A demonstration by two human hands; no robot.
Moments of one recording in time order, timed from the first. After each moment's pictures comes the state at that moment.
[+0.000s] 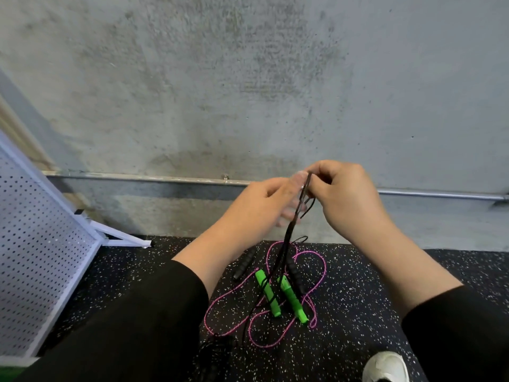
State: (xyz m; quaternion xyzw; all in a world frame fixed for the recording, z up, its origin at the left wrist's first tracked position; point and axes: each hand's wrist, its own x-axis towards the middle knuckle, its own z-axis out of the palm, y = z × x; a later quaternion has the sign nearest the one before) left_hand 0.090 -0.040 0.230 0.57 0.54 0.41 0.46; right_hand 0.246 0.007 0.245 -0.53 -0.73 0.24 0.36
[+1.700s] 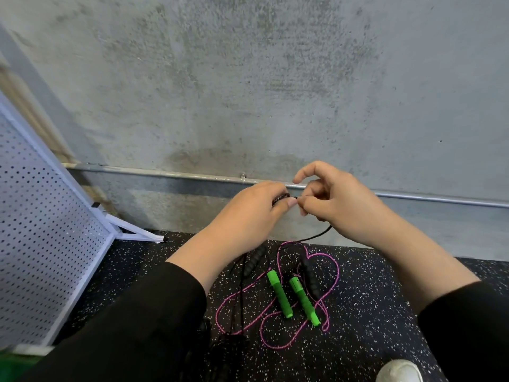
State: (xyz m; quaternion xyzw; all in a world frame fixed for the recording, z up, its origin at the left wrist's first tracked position) left_hand 0.039 -0.037 0.219 0.71 0.63 0.25 0.20; right_hand 0.220 0.011 0.239 -0.41 -0.79 0.39 0.24
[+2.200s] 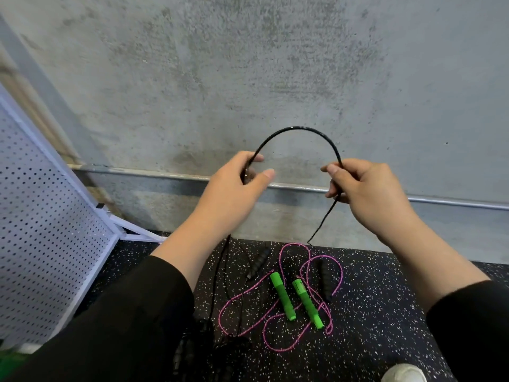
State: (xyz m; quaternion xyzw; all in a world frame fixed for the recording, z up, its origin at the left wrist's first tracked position) left_hand 0.006 -0.033 0.225 0.56 0.65 0.44 0.26; right_hand 0.232 0.030 0.235 -0.52 -0.71 0.31 0.36
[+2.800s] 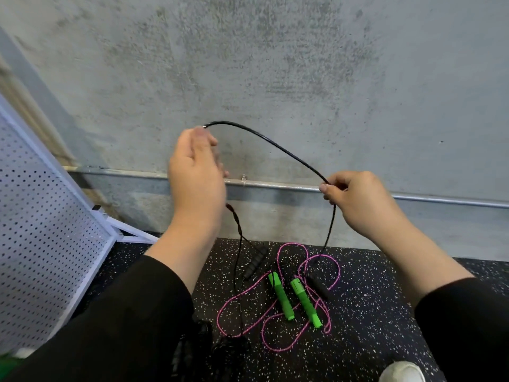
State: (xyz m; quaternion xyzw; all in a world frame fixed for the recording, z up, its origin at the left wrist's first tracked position) left_hand 0.004 -0.032 0.237 0.38 0.55 0.72 0.18; right_hand 0.236 0.038 0.219 -0.58 -0.74 0.23 0.25
